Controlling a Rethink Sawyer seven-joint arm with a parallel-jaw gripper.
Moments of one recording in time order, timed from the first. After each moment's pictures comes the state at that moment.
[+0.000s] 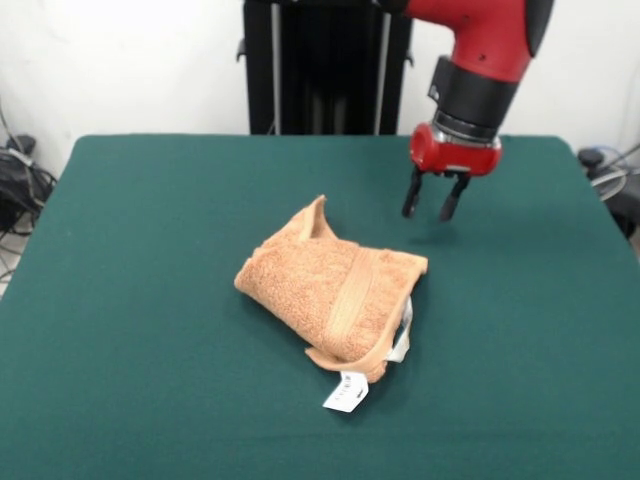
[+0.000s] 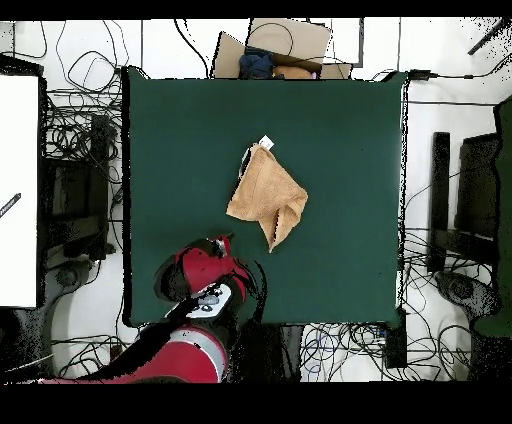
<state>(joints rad) 0.24 -0.41 -0.26 1.89 0.00 -0.06 1.57</state>
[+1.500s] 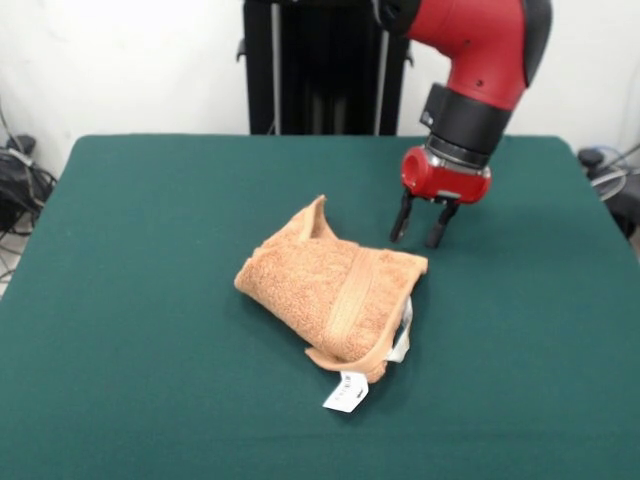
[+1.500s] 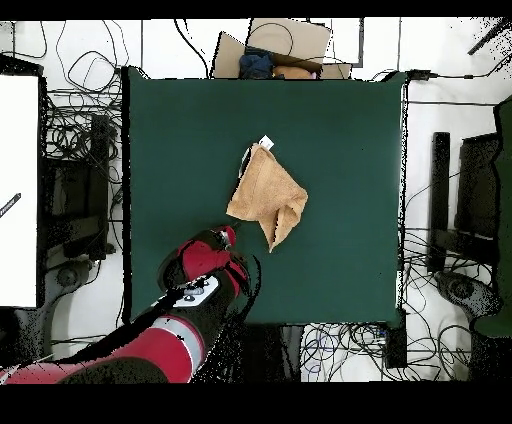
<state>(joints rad) 0.32 -0.29 -0.36 1.80 0.06 -0.14 1.57</state>
